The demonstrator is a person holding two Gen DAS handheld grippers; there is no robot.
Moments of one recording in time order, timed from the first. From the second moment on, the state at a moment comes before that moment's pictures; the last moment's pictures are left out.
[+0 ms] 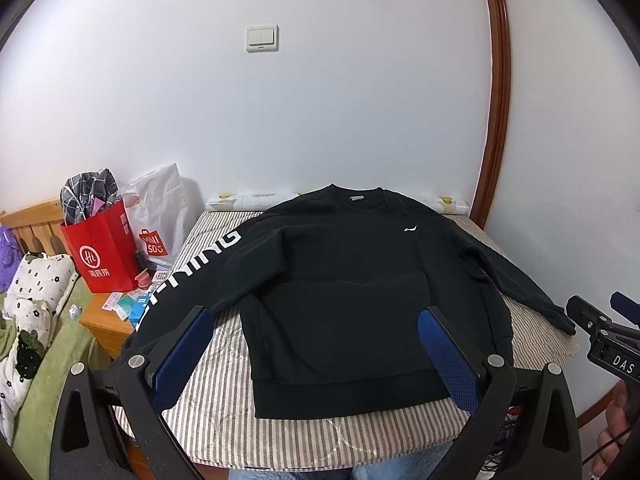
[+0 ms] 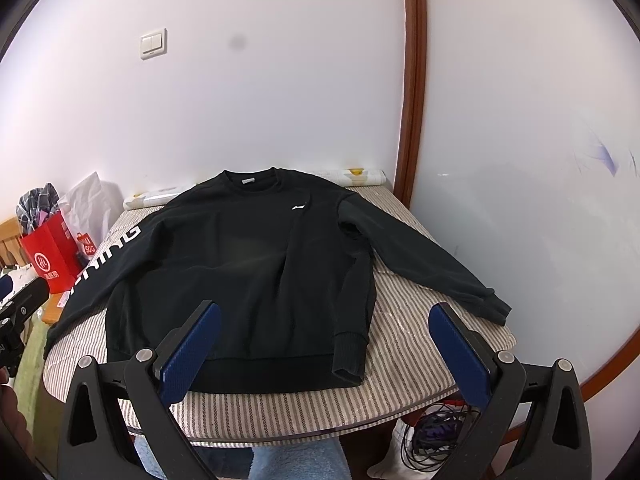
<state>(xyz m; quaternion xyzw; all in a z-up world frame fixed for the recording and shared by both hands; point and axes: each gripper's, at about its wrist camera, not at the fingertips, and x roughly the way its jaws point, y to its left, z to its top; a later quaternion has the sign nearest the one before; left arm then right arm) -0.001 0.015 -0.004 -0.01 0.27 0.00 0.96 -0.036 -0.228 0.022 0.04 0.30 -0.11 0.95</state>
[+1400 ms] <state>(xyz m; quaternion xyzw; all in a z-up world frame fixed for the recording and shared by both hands) 0.011 0.033 0.002 -0.03 0.28 0.00 0.96 -0.025 -0.221 0.021 0.03 0.30 -0.11 0.95</state>
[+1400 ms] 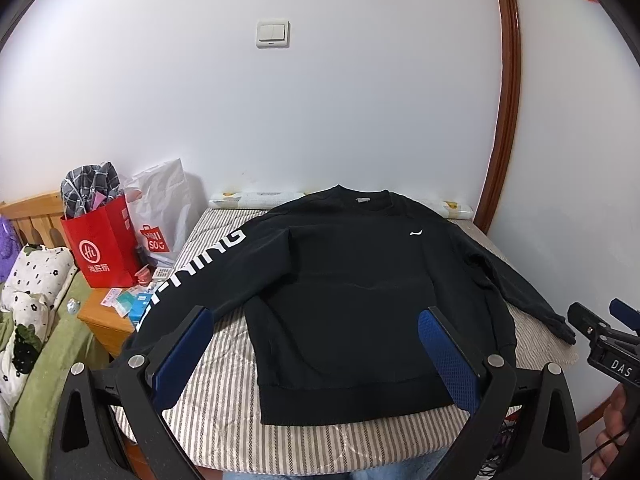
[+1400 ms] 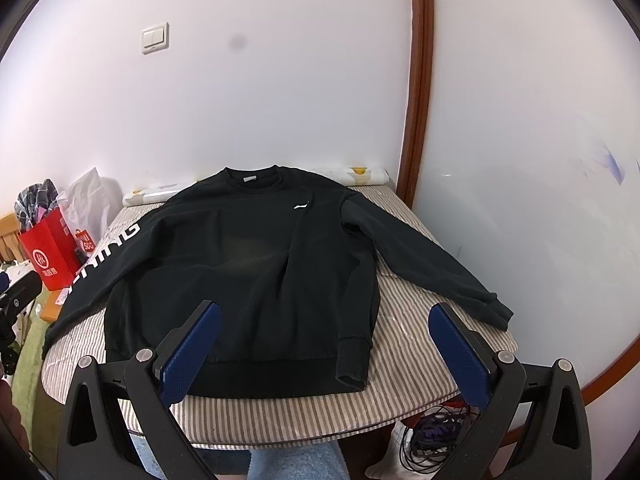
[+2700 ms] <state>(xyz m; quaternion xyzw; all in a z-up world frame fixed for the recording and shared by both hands) 0.122 0.237 -0.205 -0.37 0.31 0.06 0.88 0.131 -0.174 -0.086 0.00 0.36 -0.04 0.93</state>
